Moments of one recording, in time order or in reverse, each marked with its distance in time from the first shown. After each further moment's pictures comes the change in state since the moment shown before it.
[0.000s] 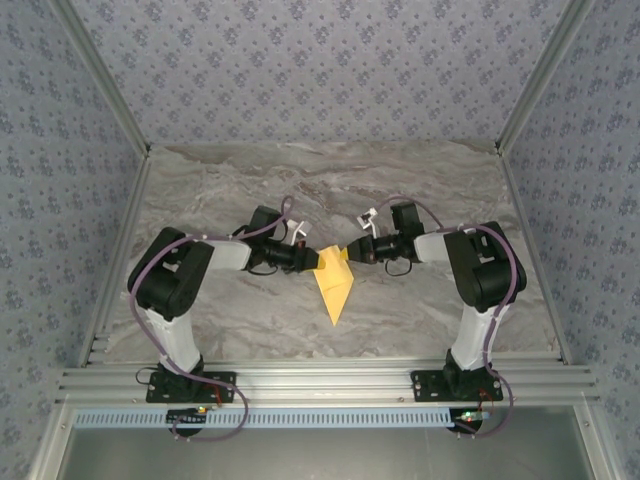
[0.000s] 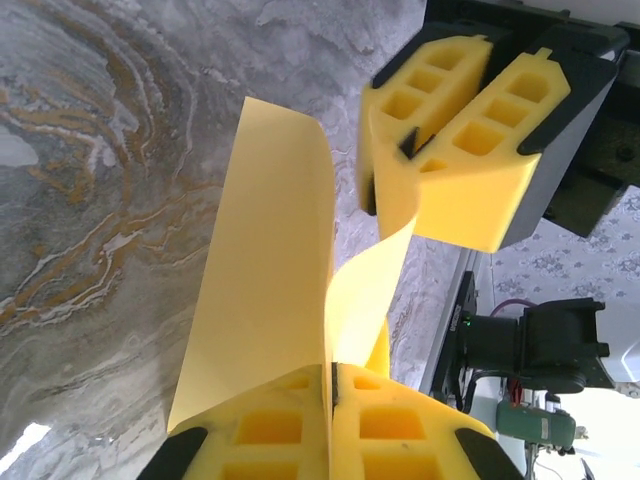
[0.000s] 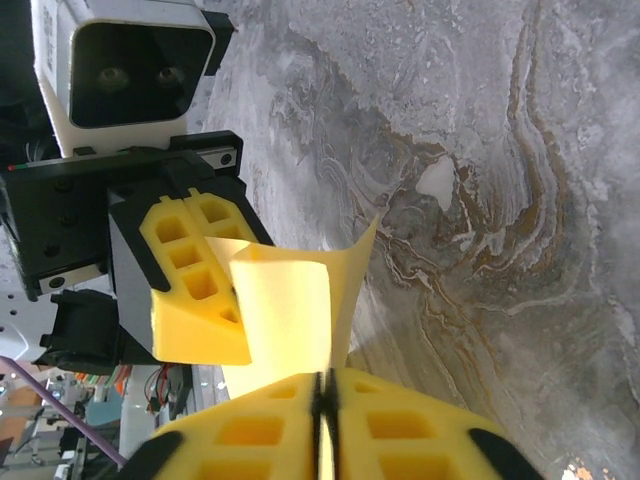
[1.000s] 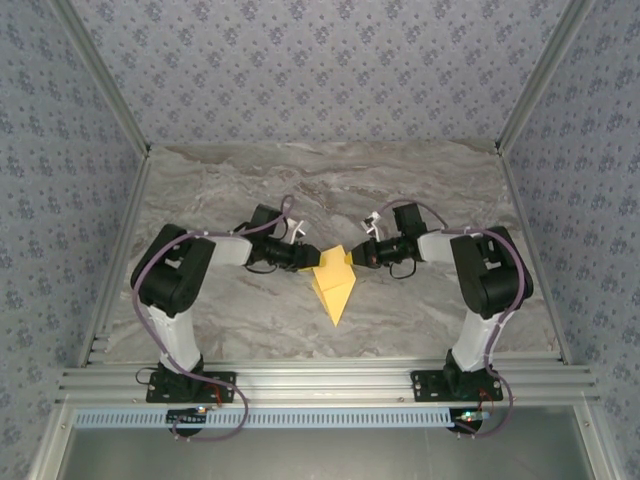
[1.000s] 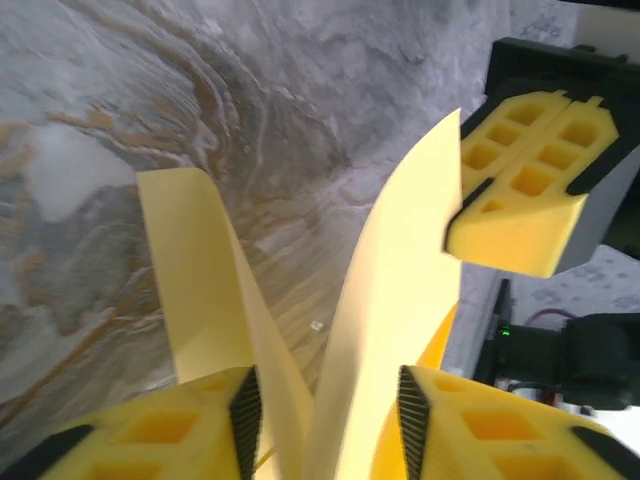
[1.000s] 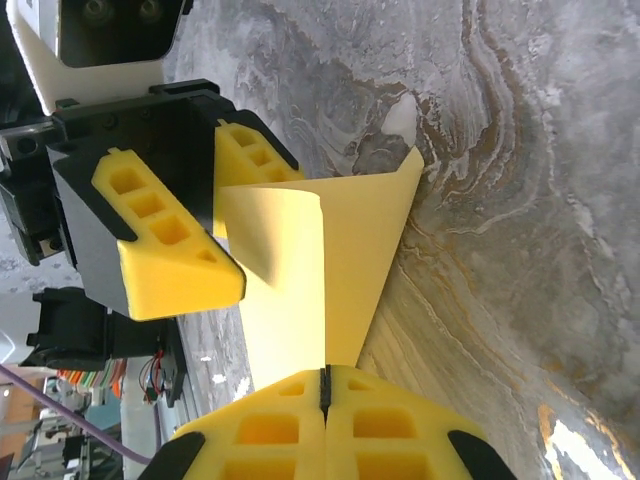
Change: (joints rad) left arm 0.022 0.003 0.045 -0.118 -0.072 0.080; right arm -0.008 -0.074 0.000 -0.198 0.073 -0.038
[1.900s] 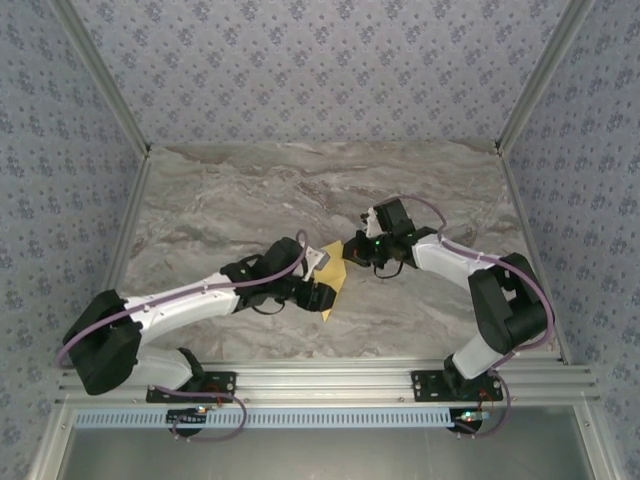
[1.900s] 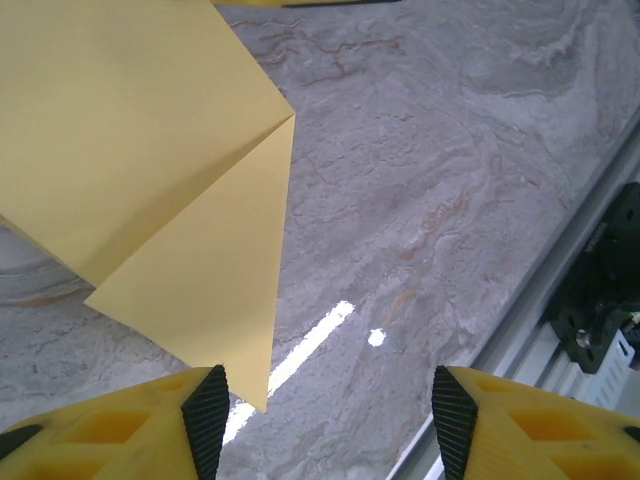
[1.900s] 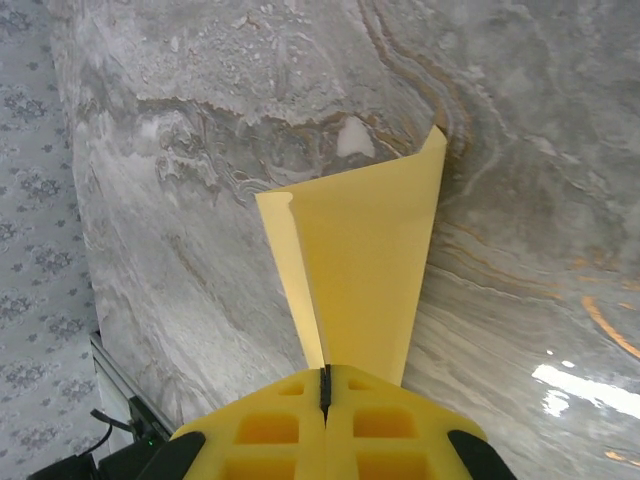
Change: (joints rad) left arm -0.443 -0.512 -0.143 -0.291 -0.597 0.013; right arm 0.192 -0.214 0.044 -0.167 0.456 0.467
